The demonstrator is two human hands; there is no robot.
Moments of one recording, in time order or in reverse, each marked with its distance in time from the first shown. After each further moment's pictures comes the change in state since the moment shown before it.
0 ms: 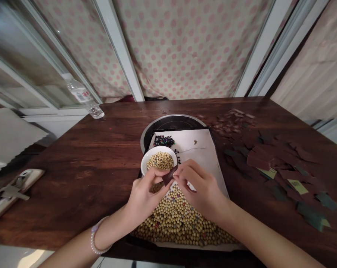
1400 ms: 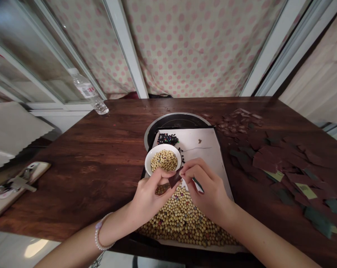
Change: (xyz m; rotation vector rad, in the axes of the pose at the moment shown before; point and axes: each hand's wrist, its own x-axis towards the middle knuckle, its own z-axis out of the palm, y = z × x) left_hand -0.001 0.002 -0.001 -0.047 -0.056 0.084; right_hand -0.002 0.001 -0.001 -0.024 0.030 0.043
